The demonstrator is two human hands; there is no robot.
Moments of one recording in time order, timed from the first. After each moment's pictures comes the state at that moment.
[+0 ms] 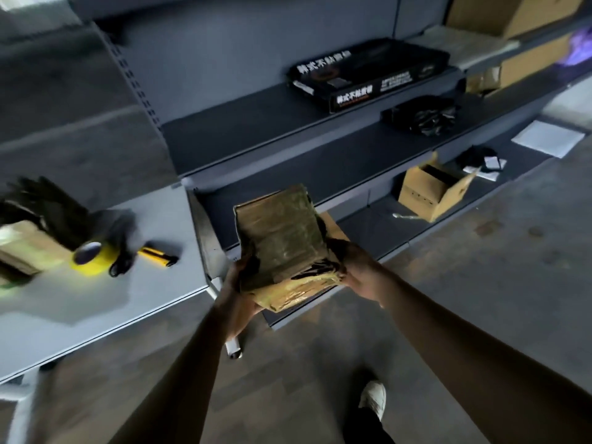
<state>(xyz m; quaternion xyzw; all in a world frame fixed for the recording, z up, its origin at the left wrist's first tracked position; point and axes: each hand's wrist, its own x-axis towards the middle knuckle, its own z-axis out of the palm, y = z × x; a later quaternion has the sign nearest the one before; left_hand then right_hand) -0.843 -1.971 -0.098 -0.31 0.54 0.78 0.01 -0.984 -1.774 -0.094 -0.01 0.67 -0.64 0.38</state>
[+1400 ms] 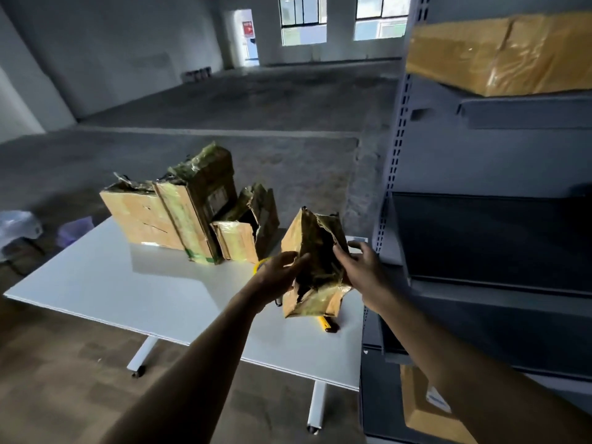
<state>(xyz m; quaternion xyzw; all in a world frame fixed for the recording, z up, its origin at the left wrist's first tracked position) -0.787 -2.288 0.006 -0.42 0.72 0.52 -0.18 -0.963 -2.207 -0.016 -0.29 0.66 -0.60 0.35</state>
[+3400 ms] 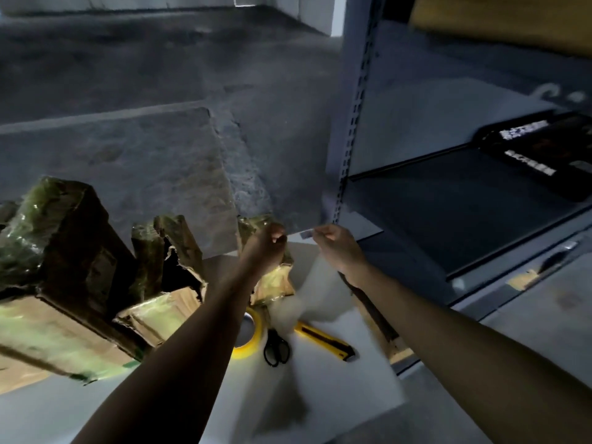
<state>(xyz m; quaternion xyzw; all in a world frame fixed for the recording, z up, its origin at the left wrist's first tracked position) -0.926 -2.524 -0.051 -0.25 0.87 0.42 -0.09 -0.991 -2.362 -0.024 -0.14 0.82 -0.51 0.20</state>
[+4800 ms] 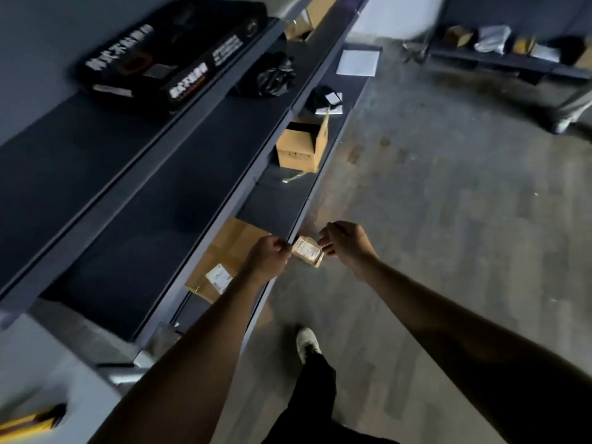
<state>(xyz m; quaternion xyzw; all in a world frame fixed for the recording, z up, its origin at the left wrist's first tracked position) -1.065 -1.899 -0.166 -0.02 0.87 0.43 0.24 -1.025 -1.714 -0.132 0.24 0.71 -0.65 0.08</state>
